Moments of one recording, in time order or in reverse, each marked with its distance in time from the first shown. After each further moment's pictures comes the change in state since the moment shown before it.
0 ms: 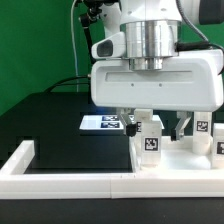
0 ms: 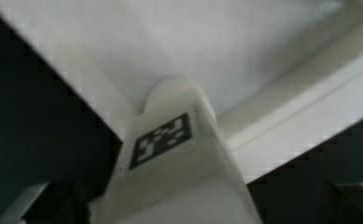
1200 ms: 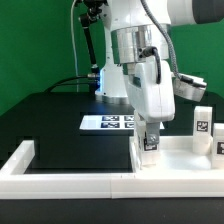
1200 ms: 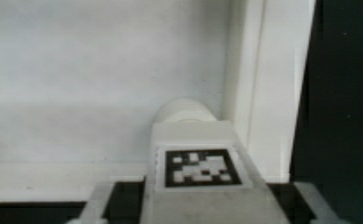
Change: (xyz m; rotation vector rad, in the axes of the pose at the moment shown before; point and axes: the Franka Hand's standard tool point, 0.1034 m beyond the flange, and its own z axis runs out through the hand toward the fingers) arm -0.003 0.006 0.005 0.040 -0.061 1.113
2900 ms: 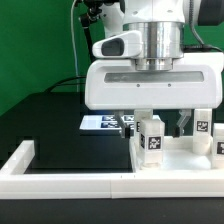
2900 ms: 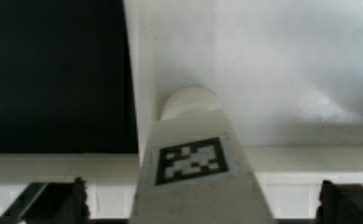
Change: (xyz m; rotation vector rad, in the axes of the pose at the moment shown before) arm -0.001 0.001 -0.005 -0.107 0.036 -1.601
